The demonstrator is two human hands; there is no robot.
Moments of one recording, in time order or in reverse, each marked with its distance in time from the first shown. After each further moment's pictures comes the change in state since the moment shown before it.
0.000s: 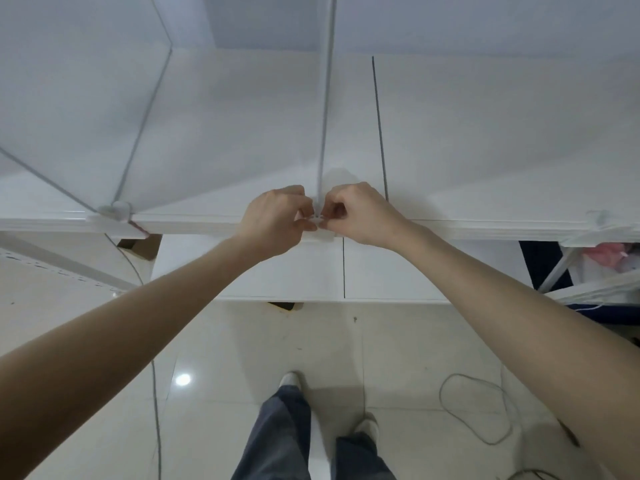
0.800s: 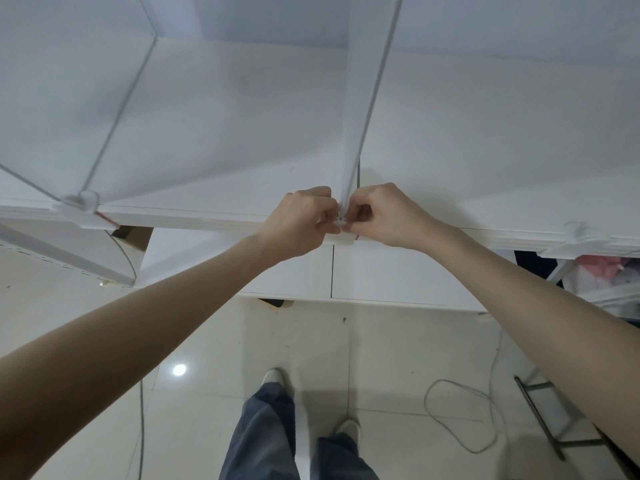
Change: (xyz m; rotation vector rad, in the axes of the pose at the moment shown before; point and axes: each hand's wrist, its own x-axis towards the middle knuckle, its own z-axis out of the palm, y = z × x) left_hand 0.027 0.059 0.035 -0.097 0.027 0.111; right_hand -0.032 0.058 -0.046 0.047 -0.077 0.031
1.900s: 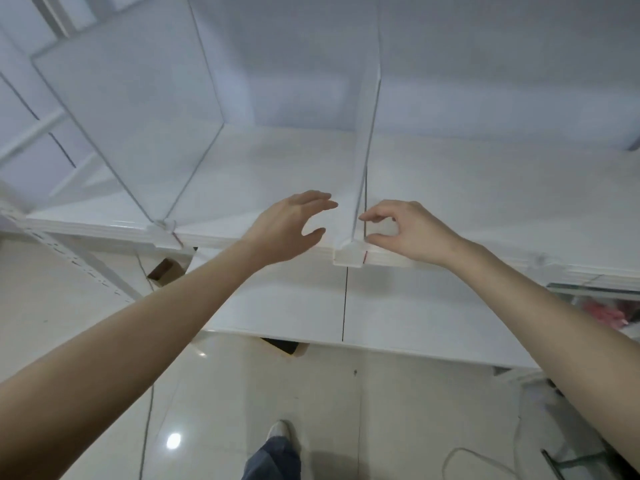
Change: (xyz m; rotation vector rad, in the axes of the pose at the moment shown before) left_hand -0.061 0.033 -0.094 0.195 0.098 0.057; right_hand -0.079 -0.068 -0.047 -0.122 0.134 -0.081
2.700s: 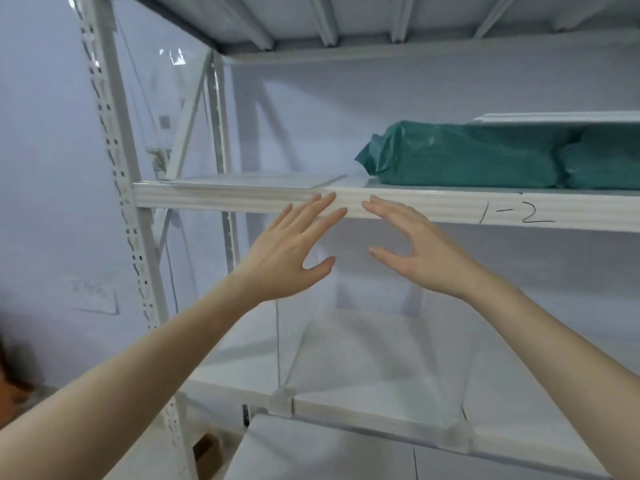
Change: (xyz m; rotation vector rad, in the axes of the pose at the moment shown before) left_hand -0.093 -0.052 -0.320 0.463 0.489 0.184; right_hand 0.021 -0.317 -0.094 -0.173 0.461 -0.445
